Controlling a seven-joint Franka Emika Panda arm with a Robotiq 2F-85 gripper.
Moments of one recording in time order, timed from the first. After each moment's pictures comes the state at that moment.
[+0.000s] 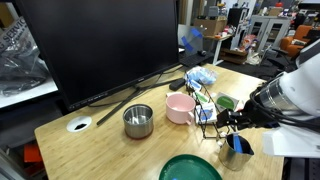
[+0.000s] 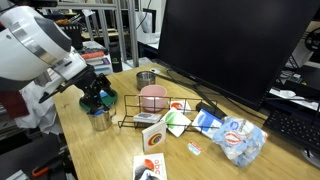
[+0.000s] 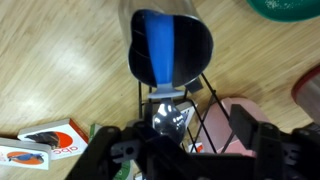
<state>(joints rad) 0.00 -0.15 0.38 -2.79 -1.17 2.86 2.24</state>
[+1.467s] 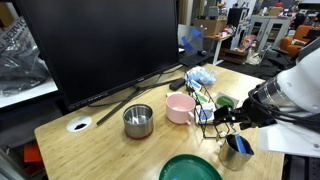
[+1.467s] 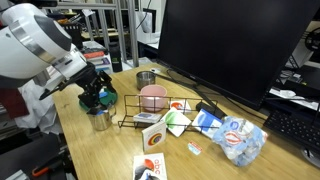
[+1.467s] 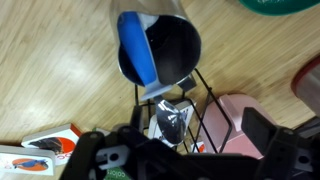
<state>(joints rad) 0.01 -0.15 0.37 -2.78 -1.11 2.85 2.24</state>
